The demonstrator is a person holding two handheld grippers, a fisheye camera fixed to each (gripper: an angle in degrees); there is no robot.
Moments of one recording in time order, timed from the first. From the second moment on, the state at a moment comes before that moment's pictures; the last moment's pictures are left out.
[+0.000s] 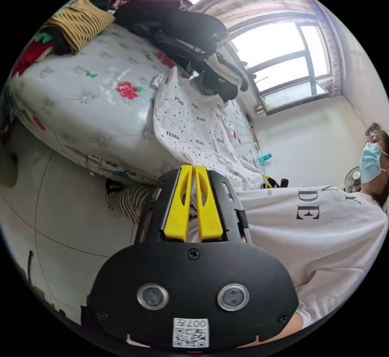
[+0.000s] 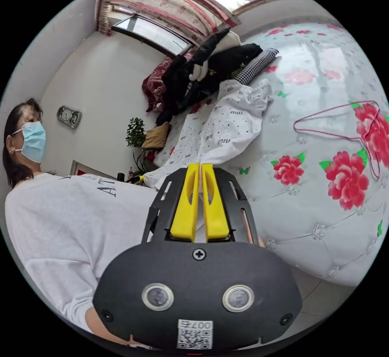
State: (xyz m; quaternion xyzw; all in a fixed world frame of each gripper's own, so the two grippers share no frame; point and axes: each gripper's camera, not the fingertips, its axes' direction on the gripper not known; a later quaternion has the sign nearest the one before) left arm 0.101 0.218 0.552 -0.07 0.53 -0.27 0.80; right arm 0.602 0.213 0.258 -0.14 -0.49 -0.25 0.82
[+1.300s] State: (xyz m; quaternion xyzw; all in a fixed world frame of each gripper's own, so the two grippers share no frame) left arm 0.197 0.054 0.627 -0.20 0.33 -0.19 0.90; right arm 0.457 0.169 0.257 -0.15 -0.24 -0.39 0.88
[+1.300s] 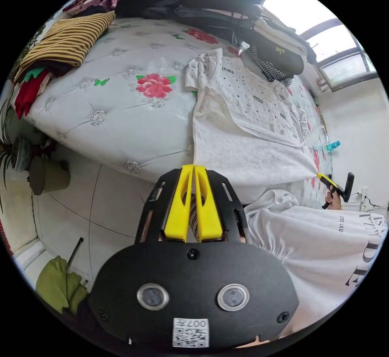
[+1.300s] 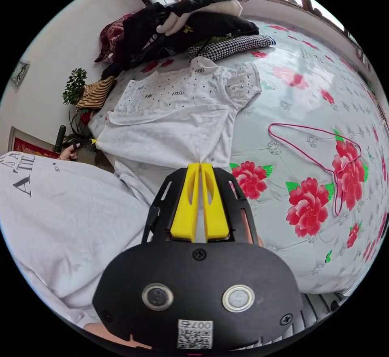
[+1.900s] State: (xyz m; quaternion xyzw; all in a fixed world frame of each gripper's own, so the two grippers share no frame) left arm 0.152 -0.035 0.686 -0.15 0.34 -0.27 0.89; right arm 0.283 0.191 0.237 -0.15 -0.33 -0.51 0.78
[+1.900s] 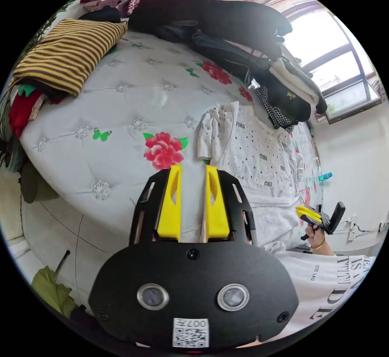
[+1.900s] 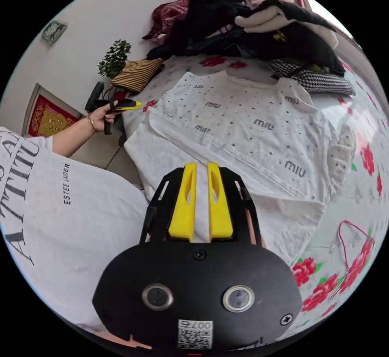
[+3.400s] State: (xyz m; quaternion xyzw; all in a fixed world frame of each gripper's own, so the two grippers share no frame) left arm 0.161 -0.092 0.746 -0.18 0.35 -0.08 0.91; right arm 0.121 0.204 0.231 -0.21 -0.30 -0.61 0.71
